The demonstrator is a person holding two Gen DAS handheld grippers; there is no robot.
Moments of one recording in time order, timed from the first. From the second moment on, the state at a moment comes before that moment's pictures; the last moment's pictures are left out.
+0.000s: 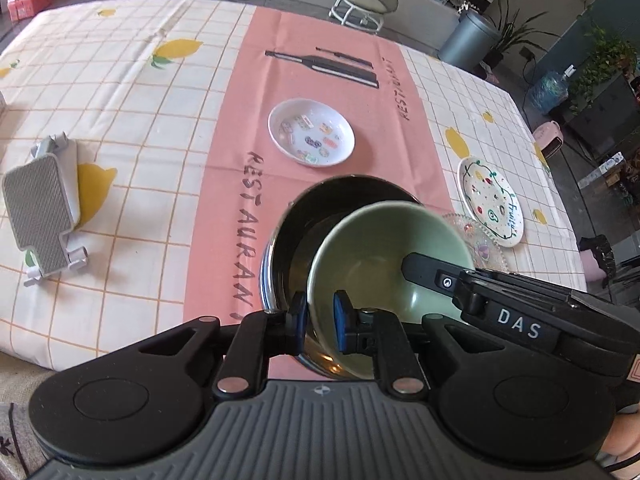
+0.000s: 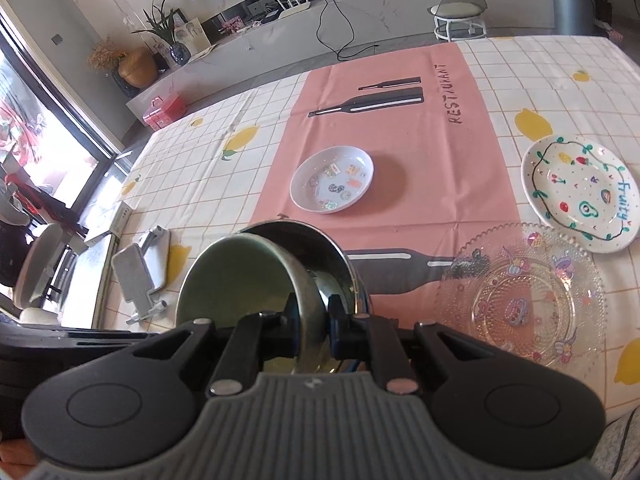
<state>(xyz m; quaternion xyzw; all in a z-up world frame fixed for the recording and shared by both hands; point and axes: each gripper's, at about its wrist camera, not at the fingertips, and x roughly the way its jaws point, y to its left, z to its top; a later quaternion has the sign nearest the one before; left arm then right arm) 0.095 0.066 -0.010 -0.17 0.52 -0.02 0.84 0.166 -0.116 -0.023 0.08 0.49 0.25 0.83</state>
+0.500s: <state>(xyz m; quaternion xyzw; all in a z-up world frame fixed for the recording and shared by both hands) 0.072 0.041 -0.002 -0.08 0.38 0.03 0.92 0.161 -0.099 -0.026 0.02 0.47 0.23 0.86</state>
